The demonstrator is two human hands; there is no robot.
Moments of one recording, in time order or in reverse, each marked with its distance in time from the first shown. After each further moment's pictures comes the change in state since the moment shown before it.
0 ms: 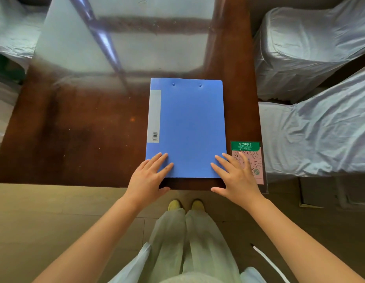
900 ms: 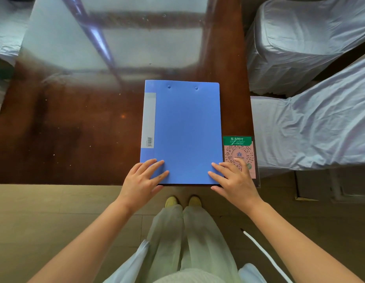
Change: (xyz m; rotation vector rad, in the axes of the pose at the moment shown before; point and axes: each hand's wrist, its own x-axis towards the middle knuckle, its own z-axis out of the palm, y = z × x) left_hand -0.011 0.000 0.022 0.056 0.135 0.112; right_hand -0.025 0.015 0.025 0.043 0.251 -0.105
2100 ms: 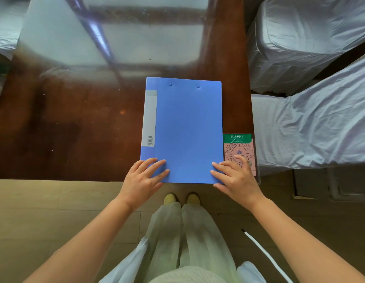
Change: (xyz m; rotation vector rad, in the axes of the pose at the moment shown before) left_hand -0.001 0.002 0.008 -0.002 0.078 0.041; right_hand -0.001 0.010 -0.003 0.022 0.036 -0.066
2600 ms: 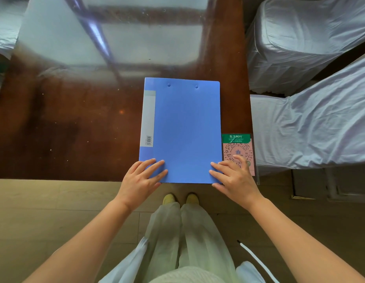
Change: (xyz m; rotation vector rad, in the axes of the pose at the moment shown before) left_hand -0.004 -0.001 0.002 0.013 -0.015 0.010; right_hand -0.001 -0.002 0.000 0.003 -0.014 0.005
